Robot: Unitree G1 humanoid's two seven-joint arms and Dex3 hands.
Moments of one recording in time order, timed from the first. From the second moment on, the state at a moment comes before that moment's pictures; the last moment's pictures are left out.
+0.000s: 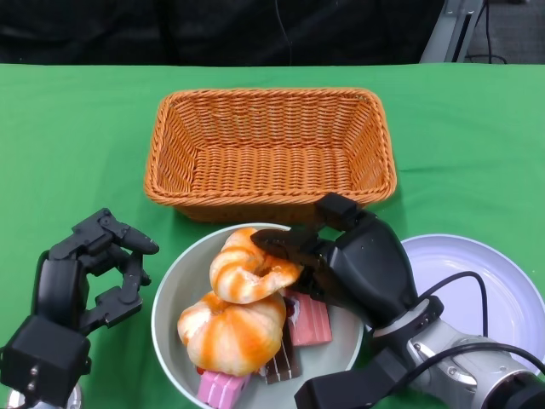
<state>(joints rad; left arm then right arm) -0.30 0.10 0.14 0.95 0.04 -0.98 0.00 -0.55 -0.10 0.69 0.80 -0.99 -0.42 -0.97</state>
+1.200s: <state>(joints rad) -0.30 0.10 0.13 0.98 0.03 -0.98 0.01 -0.60 -0.10 0.64 0.86 -0.96 -0.44 -1.03</state>
